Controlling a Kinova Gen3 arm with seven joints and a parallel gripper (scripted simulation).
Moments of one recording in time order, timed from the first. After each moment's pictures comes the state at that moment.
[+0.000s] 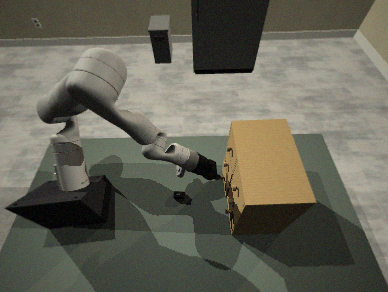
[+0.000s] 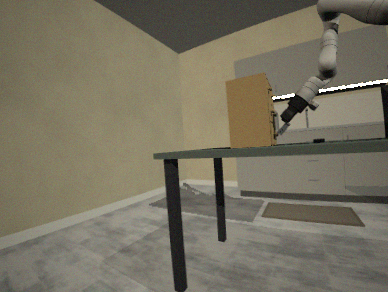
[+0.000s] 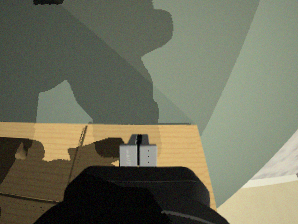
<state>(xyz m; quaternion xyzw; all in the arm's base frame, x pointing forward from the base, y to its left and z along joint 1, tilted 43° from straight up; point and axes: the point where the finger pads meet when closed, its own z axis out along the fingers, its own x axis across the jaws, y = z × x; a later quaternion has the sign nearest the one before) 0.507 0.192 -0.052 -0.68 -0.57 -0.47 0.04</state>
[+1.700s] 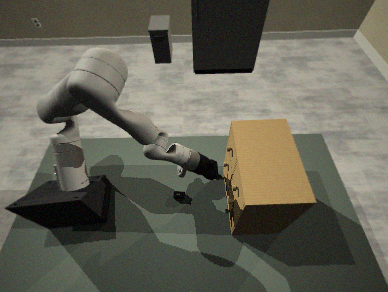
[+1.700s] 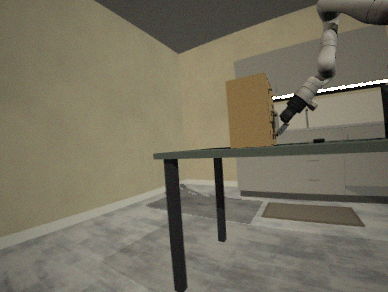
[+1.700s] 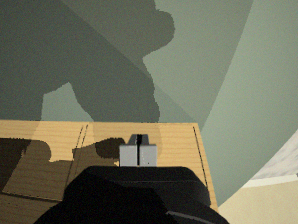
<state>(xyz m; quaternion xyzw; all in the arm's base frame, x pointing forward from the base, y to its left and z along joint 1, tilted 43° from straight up) 0.511 0.192 -0.052 -0.68 -0.57 -0.47 0.04</state>
